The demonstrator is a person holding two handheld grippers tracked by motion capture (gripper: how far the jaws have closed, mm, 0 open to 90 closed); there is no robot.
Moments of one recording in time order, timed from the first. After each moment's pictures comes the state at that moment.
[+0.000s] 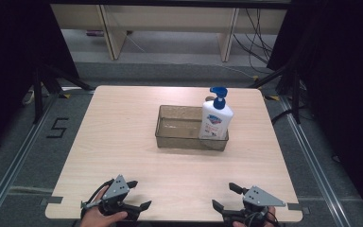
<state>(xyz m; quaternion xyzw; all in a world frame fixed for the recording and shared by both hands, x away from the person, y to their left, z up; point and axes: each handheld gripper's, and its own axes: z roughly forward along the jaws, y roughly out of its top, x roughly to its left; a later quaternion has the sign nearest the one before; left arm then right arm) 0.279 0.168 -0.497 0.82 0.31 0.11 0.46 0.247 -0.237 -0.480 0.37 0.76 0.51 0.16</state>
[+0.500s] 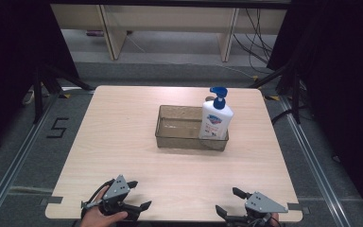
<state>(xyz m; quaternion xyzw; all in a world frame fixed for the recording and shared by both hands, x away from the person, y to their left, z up) 0.277 0.165 -0.498 0.82 0.32 0.10 0.46 0.235 -0.244 -0.487 0.37 0.77 0.50 0.16</state>
